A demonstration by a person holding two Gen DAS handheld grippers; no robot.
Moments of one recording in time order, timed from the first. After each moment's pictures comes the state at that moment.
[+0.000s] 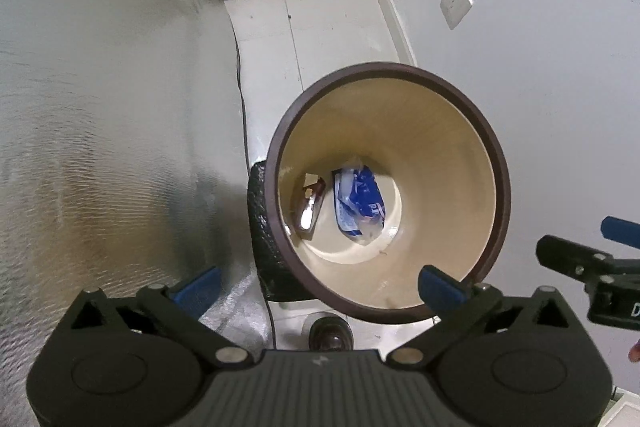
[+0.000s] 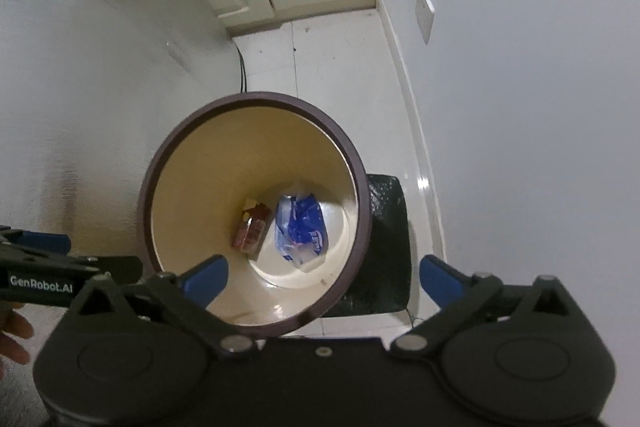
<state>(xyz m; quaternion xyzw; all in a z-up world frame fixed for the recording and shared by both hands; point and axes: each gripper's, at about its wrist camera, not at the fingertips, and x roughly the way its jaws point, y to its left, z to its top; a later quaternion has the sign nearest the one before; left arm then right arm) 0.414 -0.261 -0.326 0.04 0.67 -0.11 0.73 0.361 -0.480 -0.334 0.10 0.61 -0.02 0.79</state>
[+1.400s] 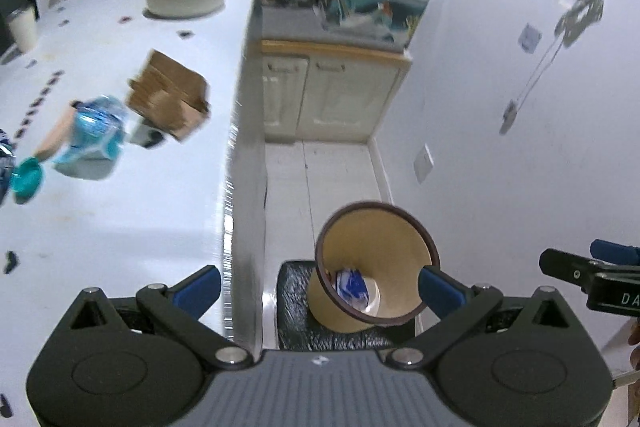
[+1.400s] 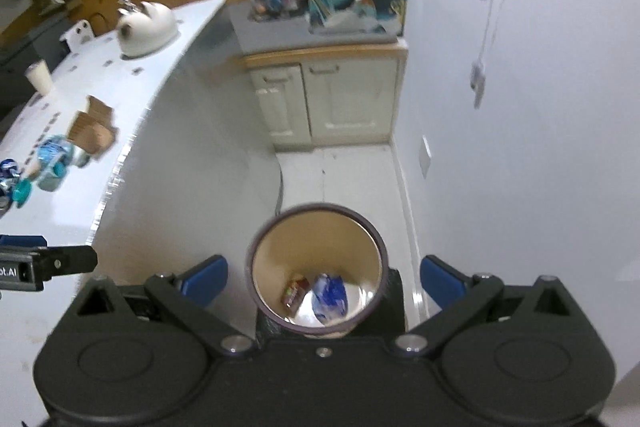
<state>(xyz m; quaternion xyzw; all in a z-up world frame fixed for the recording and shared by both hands) 0.259 -0.136 -0.094 -0.05 0.48 -0.10 0.87 0.232 -0.404 -0.112 0.05 0.44 0.00 0.90</state>
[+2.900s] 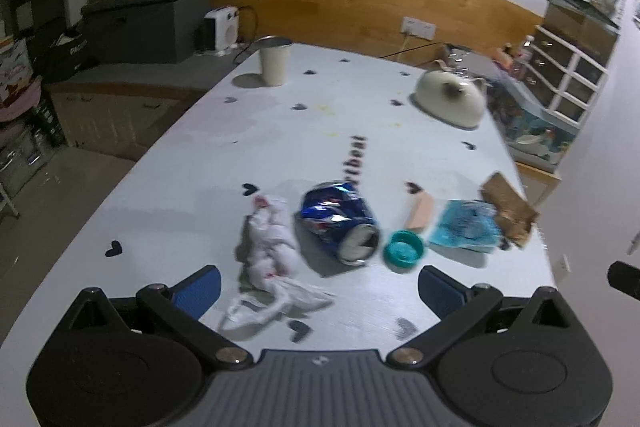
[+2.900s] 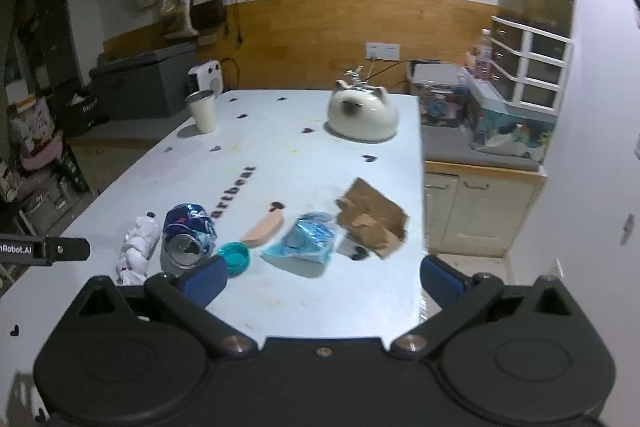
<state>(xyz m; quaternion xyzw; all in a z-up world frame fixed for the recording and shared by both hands) 0.217 0.242 -0.040 -0.08 0.39 0.07 0.91 0.228 -0.044 -0.027 -0.01 0.31 0.11 0.94</state>
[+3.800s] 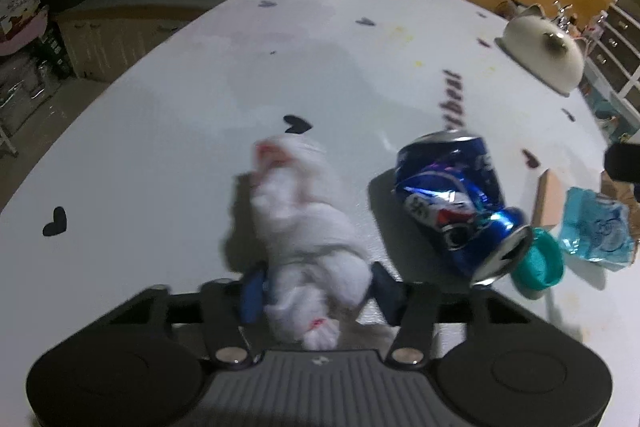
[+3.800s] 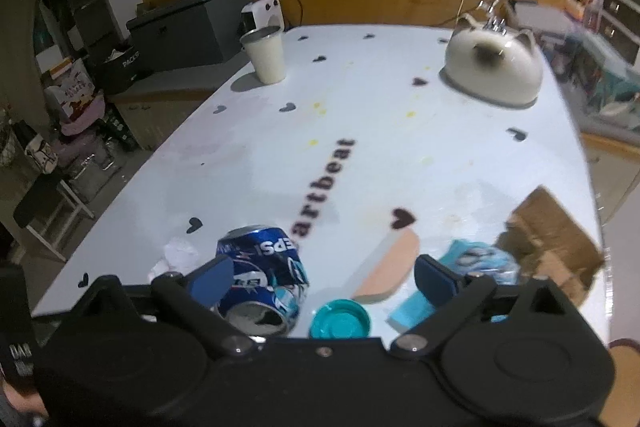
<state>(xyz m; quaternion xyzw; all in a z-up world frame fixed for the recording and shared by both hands) 0.322 0.311 -0.168 -0.12 0.47 0.11 0.87 0.400 0.092 -0.092 0.02 0.41 0.21 0.89</state>
